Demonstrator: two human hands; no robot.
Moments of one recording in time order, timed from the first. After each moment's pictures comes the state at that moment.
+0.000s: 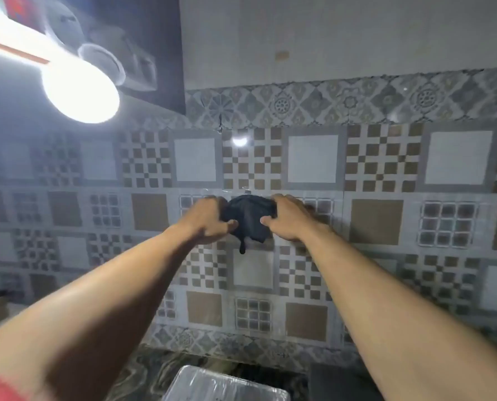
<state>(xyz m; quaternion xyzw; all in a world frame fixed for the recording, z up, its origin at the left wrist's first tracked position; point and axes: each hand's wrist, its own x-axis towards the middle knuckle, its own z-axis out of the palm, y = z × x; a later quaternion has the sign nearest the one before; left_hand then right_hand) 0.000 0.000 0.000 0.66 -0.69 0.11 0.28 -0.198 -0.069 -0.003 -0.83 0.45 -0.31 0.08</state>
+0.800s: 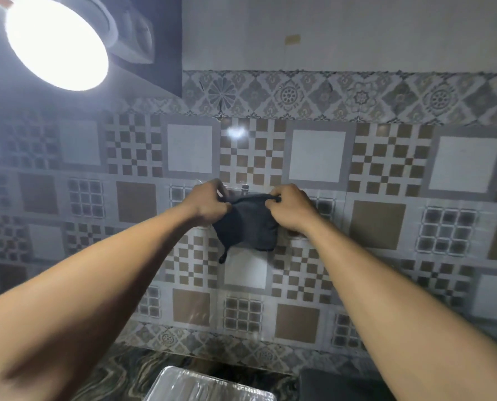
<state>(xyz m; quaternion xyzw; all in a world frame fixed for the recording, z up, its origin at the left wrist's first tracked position) 0.003 -0.025 0.015 0.66 -0.64 -0.03 0.38 -0.194 -0.080 0.012 -0.80 0.44 -0.38 0.13</state>
